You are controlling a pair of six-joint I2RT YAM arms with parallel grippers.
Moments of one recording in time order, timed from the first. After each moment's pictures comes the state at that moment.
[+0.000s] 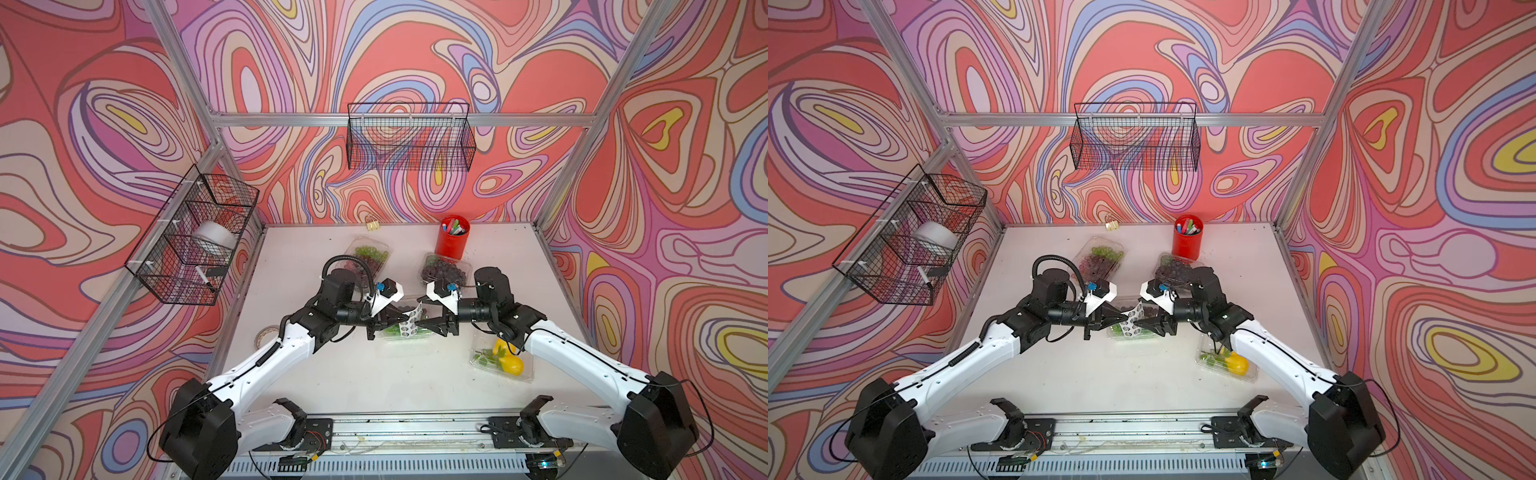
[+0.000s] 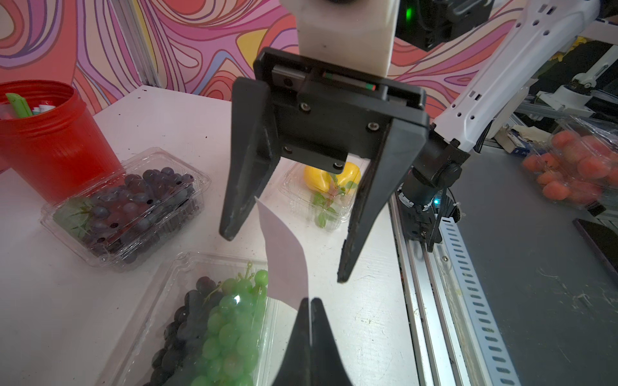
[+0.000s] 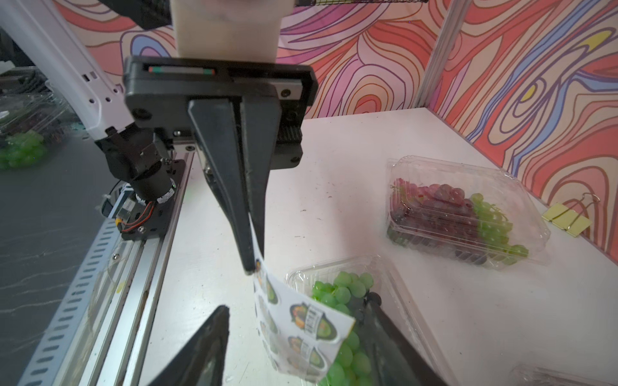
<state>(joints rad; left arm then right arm) -0.55 1.19 0.80 -0.12 0.87 0.27 0.52 1.20 0.81 -0.10 -0.82 -0.42</state>
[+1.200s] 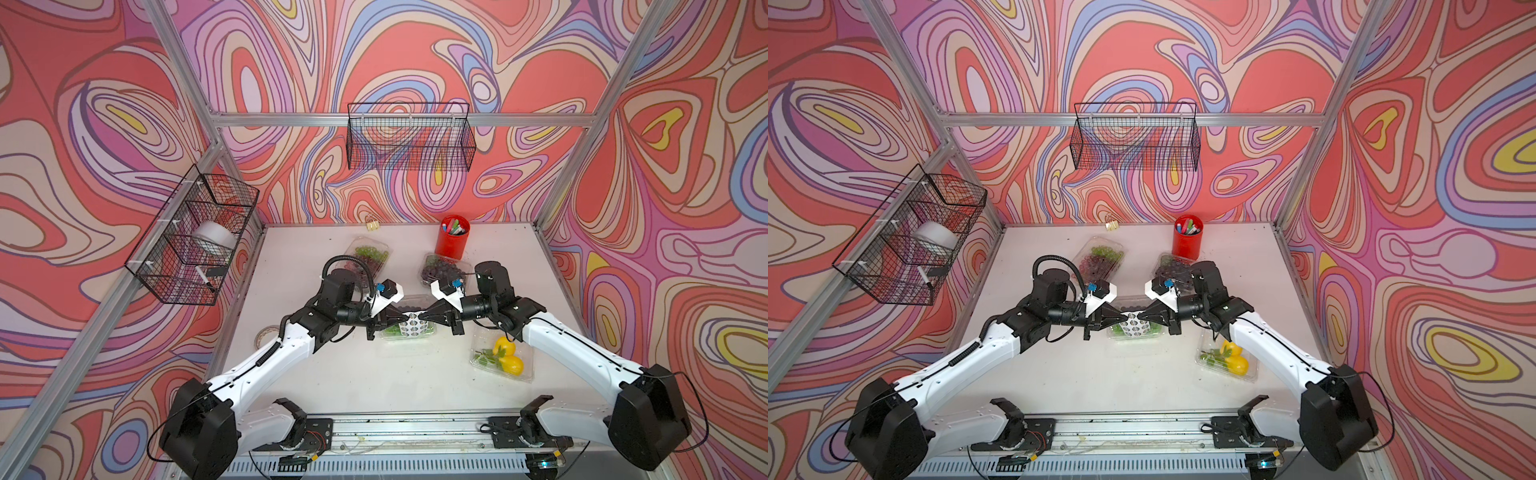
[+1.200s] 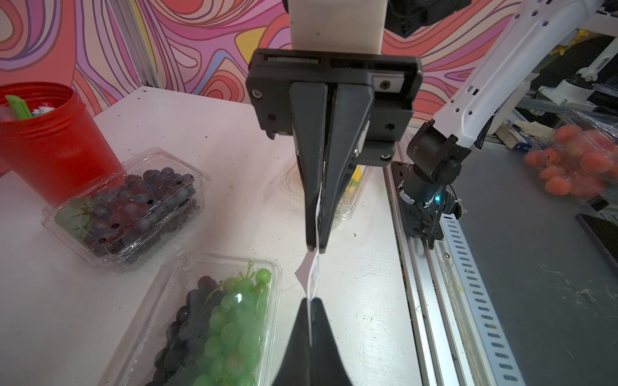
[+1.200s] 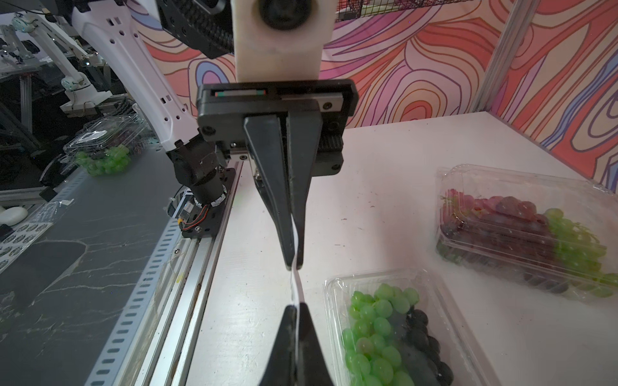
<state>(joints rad) -0.55 1.20 0.80 -0.12 0.87 0.28 0.47 1.26 0.86 -0.18 -1.04 -0.46</state>
